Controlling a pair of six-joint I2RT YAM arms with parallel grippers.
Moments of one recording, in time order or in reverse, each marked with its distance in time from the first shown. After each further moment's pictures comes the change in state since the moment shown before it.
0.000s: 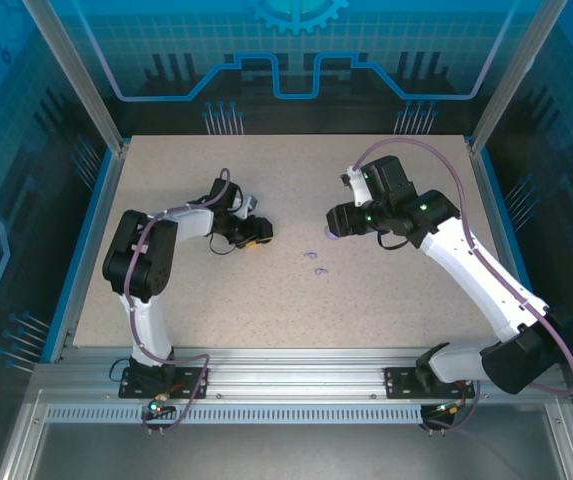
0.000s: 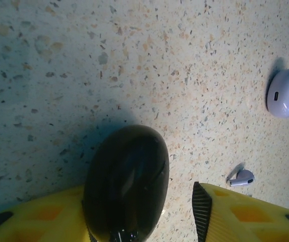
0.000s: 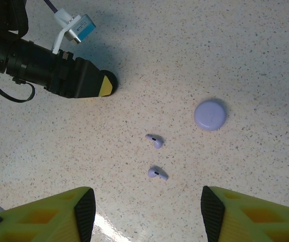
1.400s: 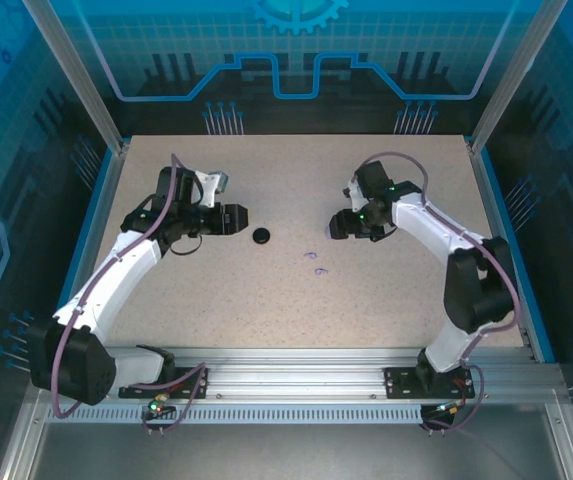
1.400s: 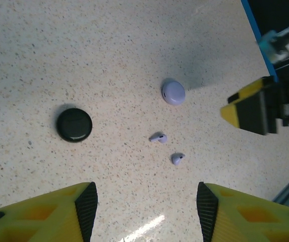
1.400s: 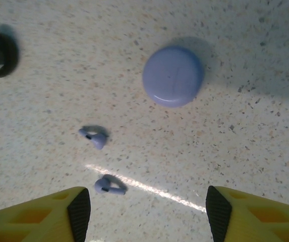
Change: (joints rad) left arm 0.018 -0.691 -0.080 -0.282 -0.086 0.160; right arm -0.179 0.393 -0.080 0.122 -0.129 0.035
